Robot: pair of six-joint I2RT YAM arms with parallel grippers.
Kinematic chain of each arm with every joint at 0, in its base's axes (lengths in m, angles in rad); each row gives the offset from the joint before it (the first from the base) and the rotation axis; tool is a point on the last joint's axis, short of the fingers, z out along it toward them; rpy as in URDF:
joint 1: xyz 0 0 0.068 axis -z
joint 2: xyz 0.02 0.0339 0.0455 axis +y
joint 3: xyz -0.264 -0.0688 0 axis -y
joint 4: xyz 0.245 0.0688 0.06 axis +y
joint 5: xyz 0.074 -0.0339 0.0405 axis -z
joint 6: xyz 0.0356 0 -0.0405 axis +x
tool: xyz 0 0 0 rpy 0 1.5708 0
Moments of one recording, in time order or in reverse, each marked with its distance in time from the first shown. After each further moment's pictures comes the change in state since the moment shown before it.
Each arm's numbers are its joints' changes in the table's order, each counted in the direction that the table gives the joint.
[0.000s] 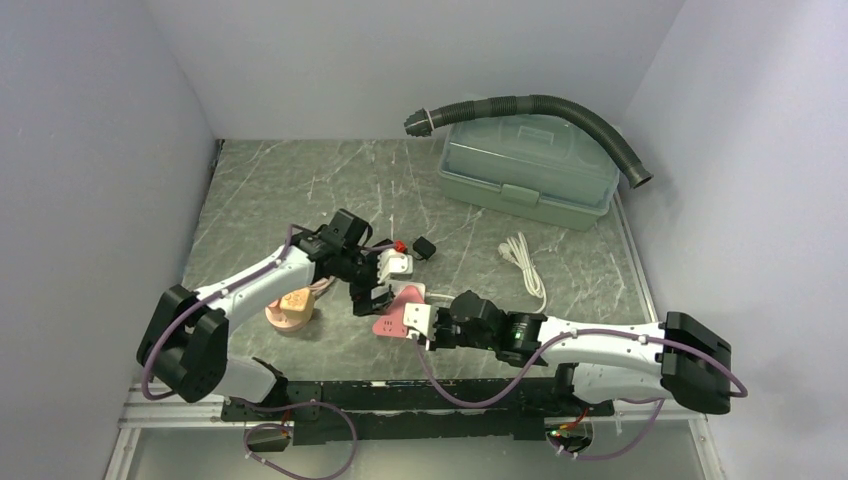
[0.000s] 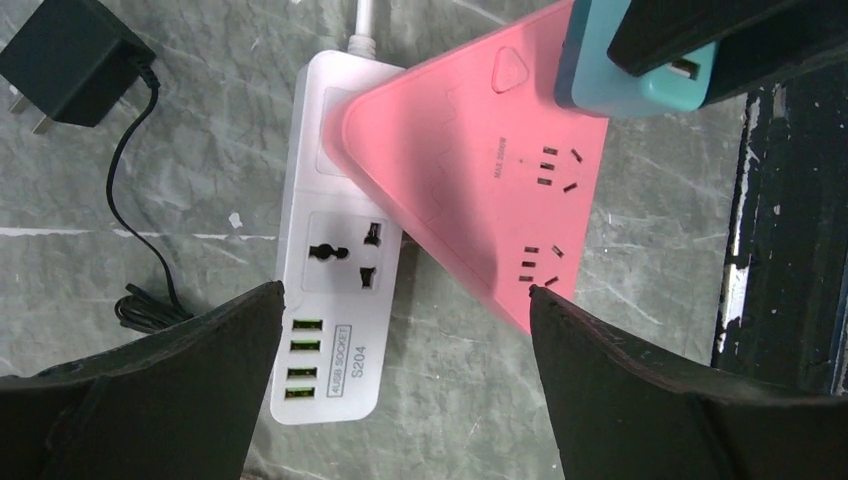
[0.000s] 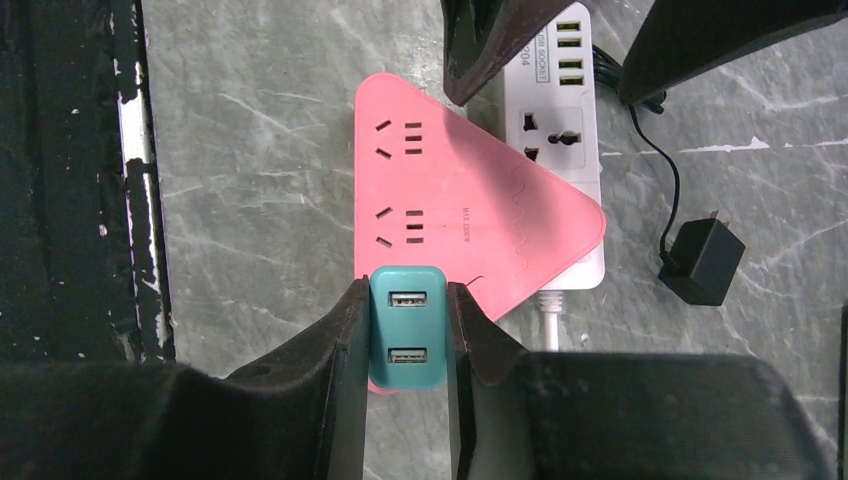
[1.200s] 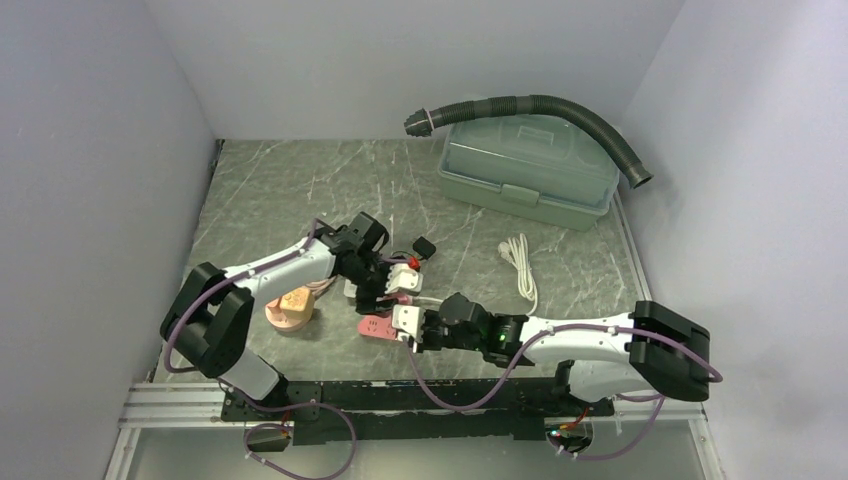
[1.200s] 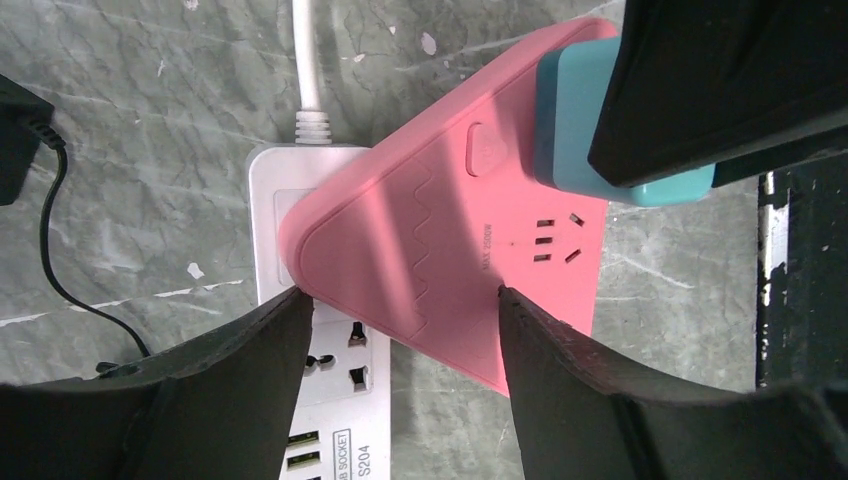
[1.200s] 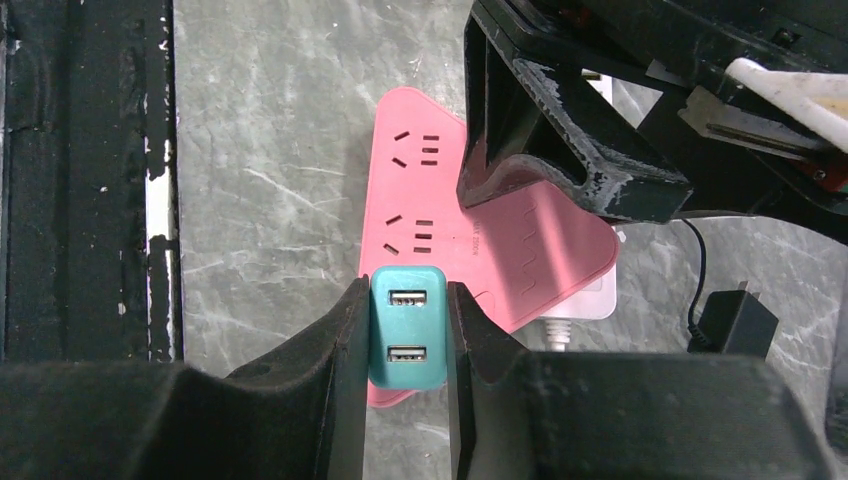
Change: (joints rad) left arm 0.057 0.153 0.071 0.078 -0.018 0.199; right arm -0.021 0.143 -0.002 -0.211 -0.044 0.026
